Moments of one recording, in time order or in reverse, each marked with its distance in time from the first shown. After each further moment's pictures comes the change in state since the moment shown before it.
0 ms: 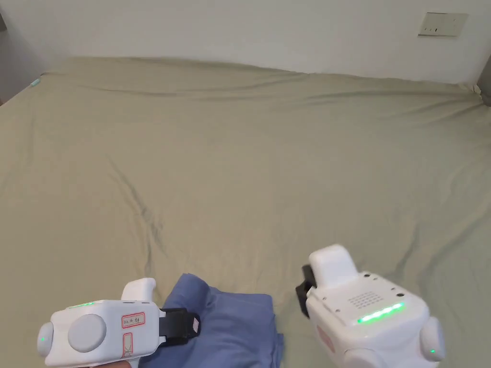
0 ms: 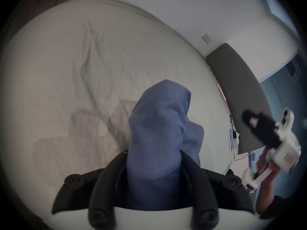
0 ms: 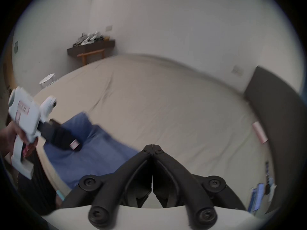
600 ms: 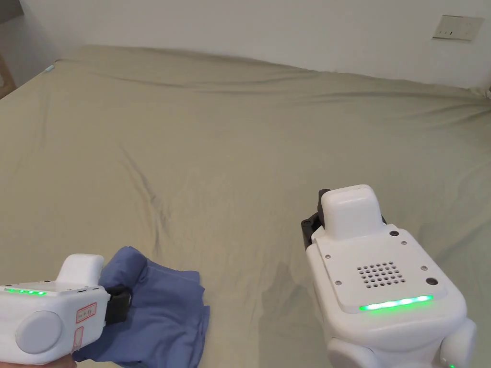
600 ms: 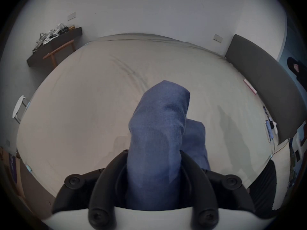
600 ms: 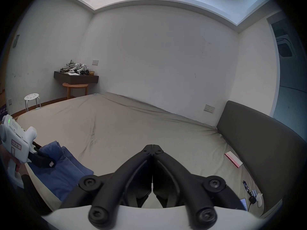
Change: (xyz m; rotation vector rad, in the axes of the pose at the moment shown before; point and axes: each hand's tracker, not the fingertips) left arm 0.036 -0.031 0.075 0.135 0.400 -0.176; right arm -0.035 0.053 0.060 0.292 -0.179 -0.006
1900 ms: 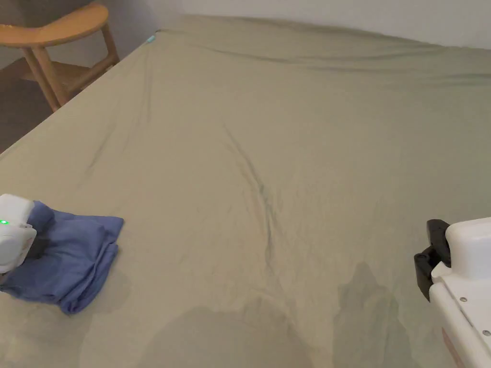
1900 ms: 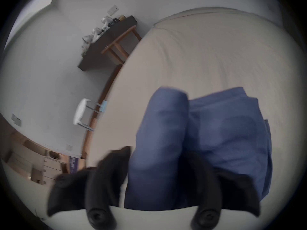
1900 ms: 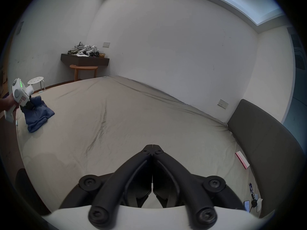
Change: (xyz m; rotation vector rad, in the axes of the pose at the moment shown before) left arm -0.189 0.079 -0.041 -0.151 0.698 -0.140; right arm -0.082 0.001 -0.064 -0.133 0.077 0.096
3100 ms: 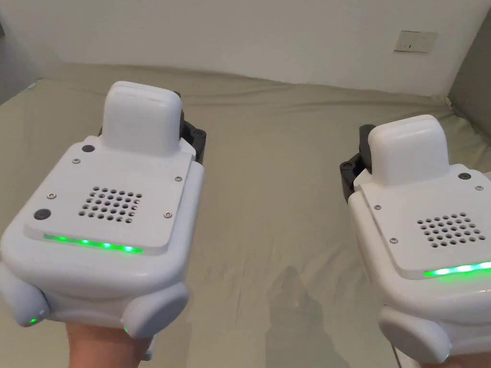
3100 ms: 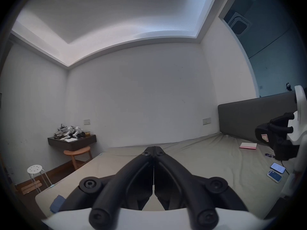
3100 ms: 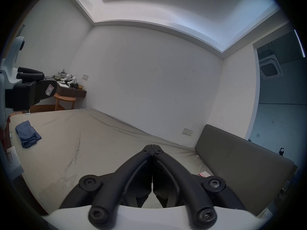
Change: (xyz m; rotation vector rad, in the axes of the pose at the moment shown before) left arm 0.224 -0.151 0.315 1.164 -0.456 0.289; right arm 0.122 0.011 0.173 0.318 -0.267 -0.032
